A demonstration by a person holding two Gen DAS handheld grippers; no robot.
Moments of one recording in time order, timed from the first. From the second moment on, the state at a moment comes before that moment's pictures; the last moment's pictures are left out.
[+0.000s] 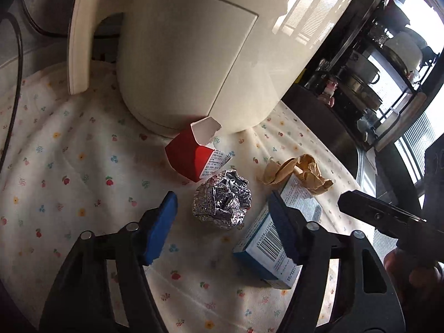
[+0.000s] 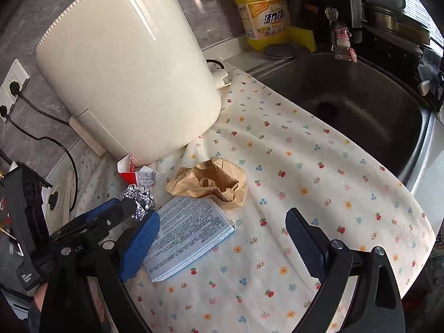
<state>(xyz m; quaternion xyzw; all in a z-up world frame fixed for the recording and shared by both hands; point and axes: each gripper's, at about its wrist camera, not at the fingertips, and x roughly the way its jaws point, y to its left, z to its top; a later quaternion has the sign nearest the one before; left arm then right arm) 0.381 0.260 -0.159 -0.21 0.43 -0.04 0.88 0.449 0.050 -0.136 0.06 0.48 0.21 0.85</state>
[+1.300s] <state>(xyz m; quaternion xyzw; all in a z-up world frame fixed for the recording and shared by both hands) 0.287 0.085 -0.062 -0.16 0.36 -0.09 0.92 0.330 -0.135 -0.064 0.09 0.42 0.21 0.88</state>
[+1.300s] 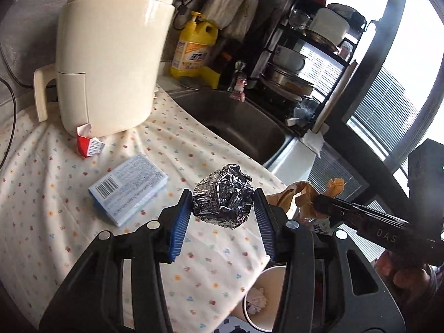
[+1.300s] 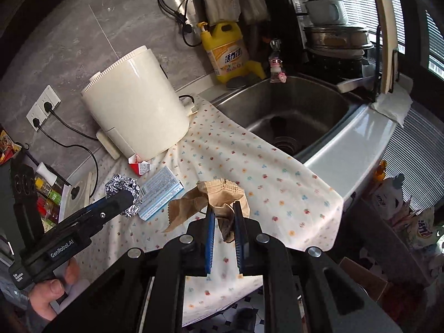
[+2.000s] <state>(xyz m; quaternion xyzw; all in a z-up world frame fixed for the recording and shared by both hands) 0.233 -0.068 -0.104 -0.11 0.43 -0.16 0.88 0.242 -0.305 -0.122 0.15 0.48 0.13 0.86</state>
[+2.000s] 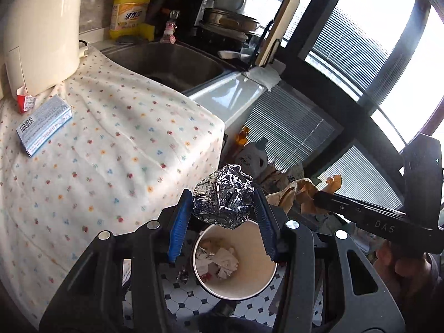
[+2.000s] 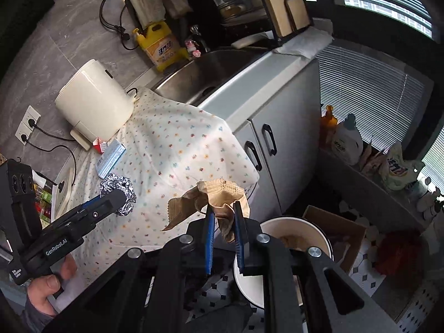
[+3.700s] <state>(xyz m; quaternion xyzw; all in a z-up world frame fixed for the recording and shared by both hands) 0.228 -0.035 -0.134 -0.11 0.45 -0.09 0.88 0.253 -0.293 -0.157 0.13 0.52 0.12 0.84</state>
